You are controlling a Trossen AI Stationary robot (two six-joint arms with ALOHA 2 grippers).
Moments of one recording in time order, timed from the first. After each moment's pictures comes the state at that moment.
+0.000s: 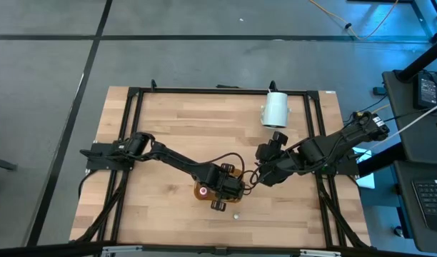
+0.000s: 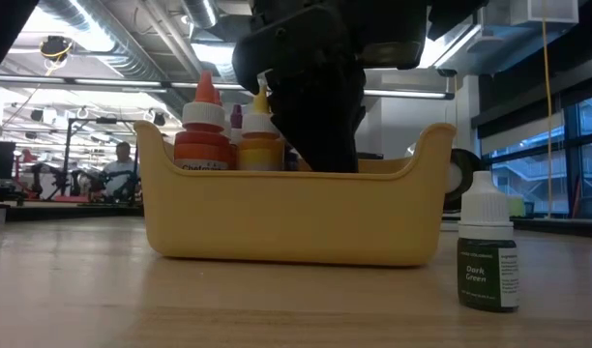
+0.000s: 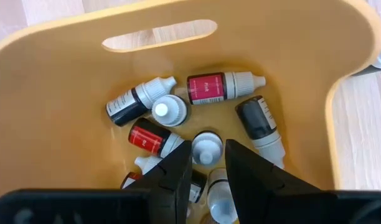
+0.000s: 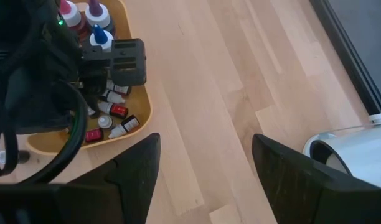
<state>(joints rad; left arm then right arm) -0.30 2.20 1.76 -0.76 -0.13 -0.07 0.44 1.47 1.43 -1.15 0.52 0.65</state>
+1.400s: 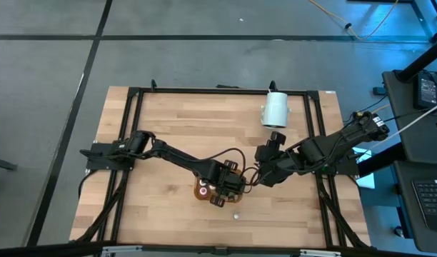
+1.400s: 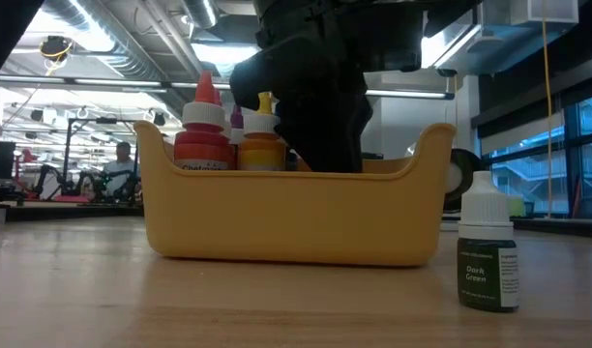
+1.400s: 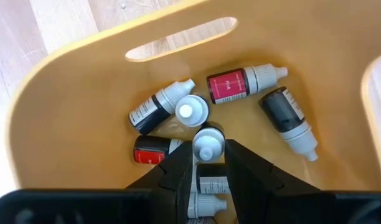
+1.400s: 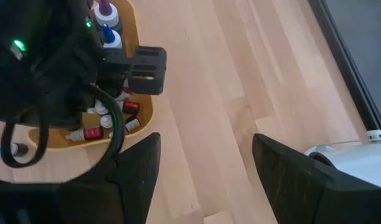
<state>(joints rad) -0.26 2.20 1.76 -0.76 -0.14 0.10 0.44 1.47 1.43 -1.13 0.52 0.57</state>
